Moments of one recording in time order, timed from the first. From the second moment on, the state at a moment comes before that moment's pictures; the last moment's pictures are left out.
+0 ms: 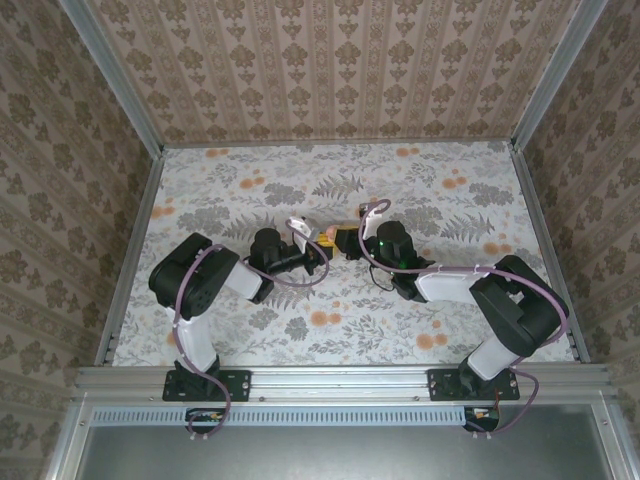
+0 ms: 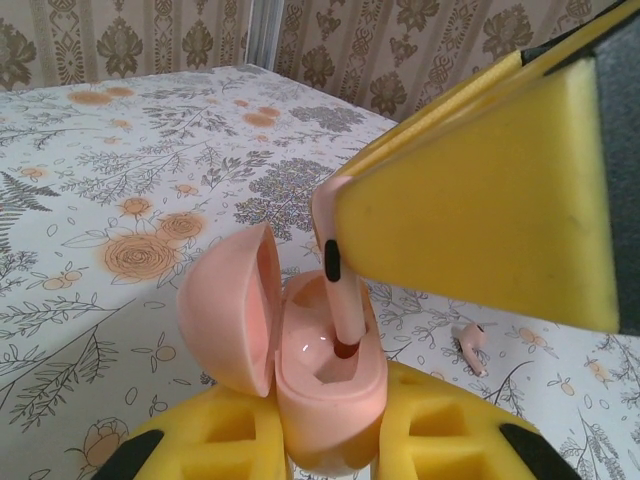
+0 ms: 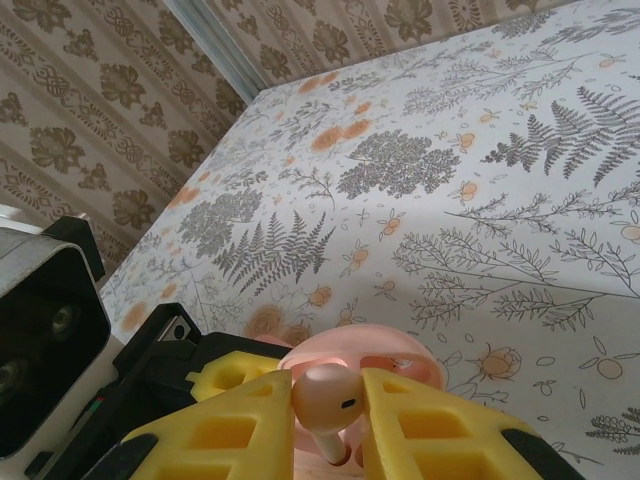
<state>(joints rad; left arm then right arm) -0.60 1.87 0.56 1.16 0.61 -0.16 0.62 1.59 0.63 0.70 -0.10 0.53</state>
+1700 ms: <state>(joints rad) -0.61 1.76 0.50 1.12 0.60 0.05 0.63 1.55 0.56 0.81 -0.19 0.48</state>
